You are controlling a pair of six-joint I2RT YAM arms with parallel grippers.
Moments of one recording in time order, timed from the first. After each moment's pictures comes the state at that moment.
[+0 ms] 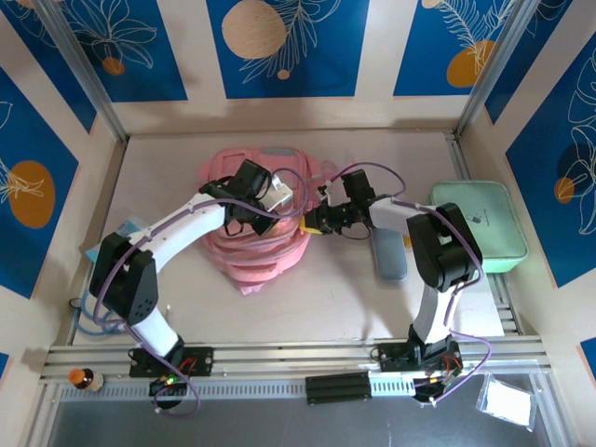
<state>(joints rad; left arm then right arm) -0.58 1.66 1.31 -0.69 0.16 0.24 0.39 1.84 1.05 -0.14 -0.94 0.58</state>
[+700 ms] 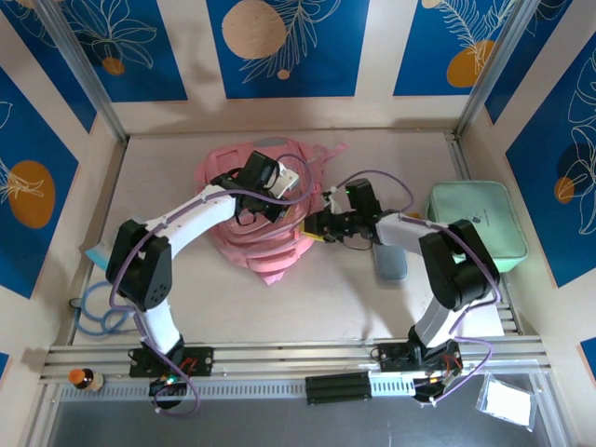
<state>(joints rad) -0.58 1.77 1.40 -0.58 0.19 0.10 0.39 1.67 0.86 0.04 -0.85 0.73</state>
